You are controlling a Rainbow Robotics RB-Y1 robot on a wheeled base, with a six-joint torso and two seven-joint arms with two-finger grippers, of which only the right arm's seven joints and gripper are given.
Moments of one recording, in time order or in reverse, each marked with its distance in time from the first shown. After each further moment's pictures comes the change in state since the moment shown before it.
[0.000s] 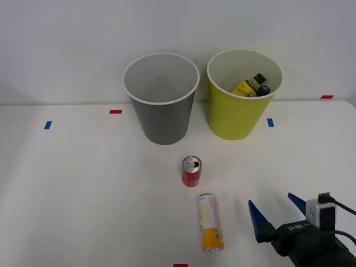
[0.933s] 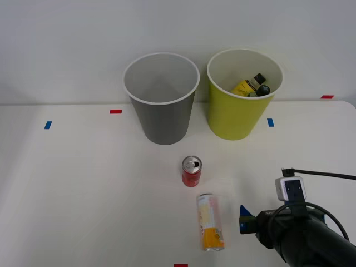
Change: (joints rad) arm -0.265 0.072 0.191 -0.282 0.463 0.974 -0.325
